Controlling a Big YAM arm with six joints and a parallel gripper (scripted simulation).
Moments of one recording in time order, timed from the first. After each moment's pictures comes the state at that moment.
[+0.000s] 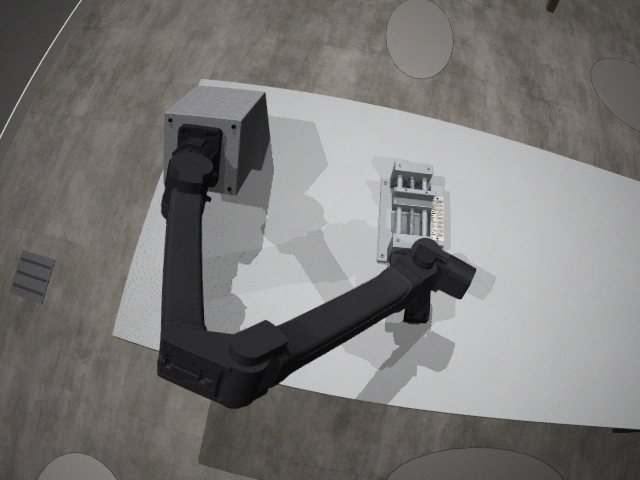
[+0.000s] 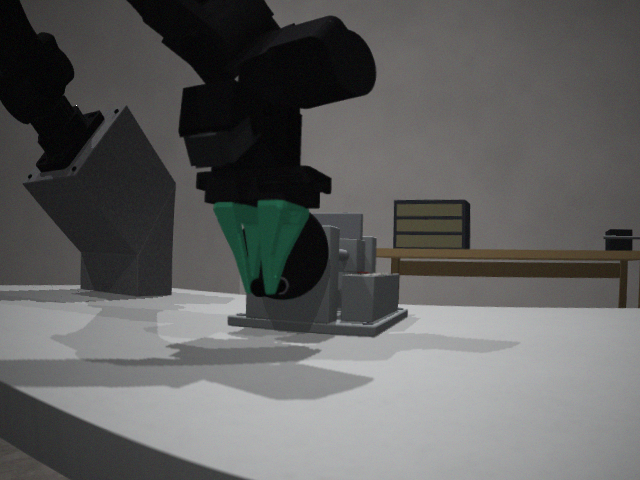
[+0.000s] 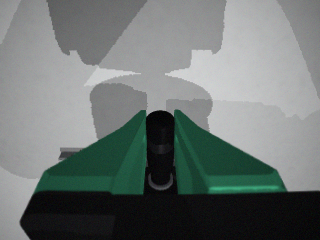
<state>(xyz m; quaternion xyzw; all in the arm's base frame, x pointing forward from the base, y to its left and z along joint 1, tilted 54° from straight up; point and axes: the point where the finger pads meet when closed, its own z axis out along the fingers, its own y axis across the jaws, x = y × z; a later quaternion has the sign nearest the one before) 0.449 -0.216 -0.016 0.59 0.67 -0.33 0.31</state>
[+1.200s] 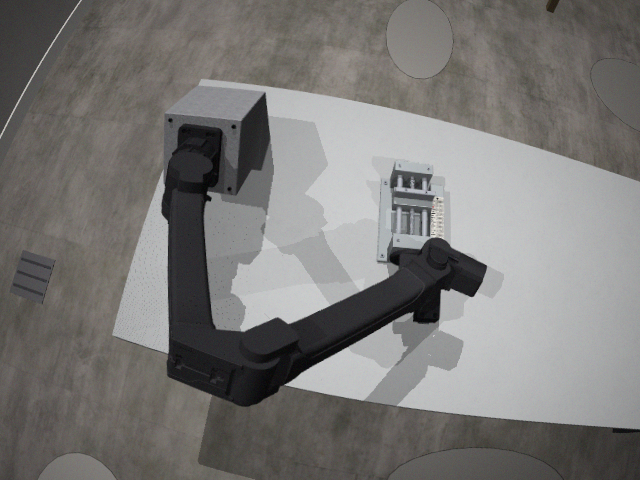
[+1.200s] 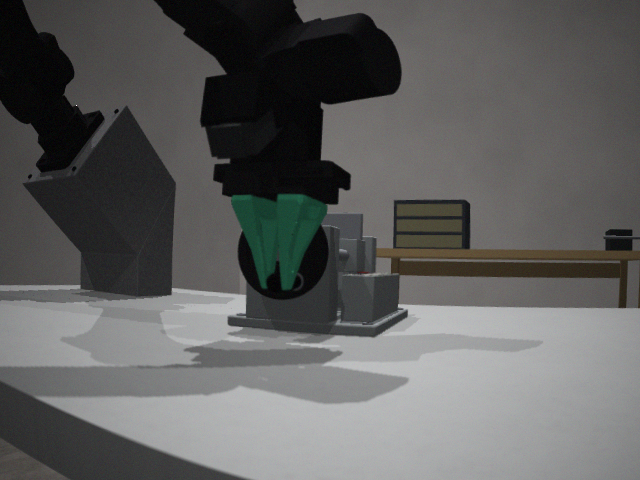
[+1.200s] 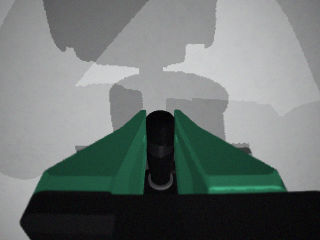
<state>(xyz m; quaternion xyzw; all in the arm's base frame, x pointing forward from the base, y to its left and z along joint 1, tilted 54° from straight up) 0.464 -0.211 -0.015 0.59 0.66 -0.34 0.31</state>
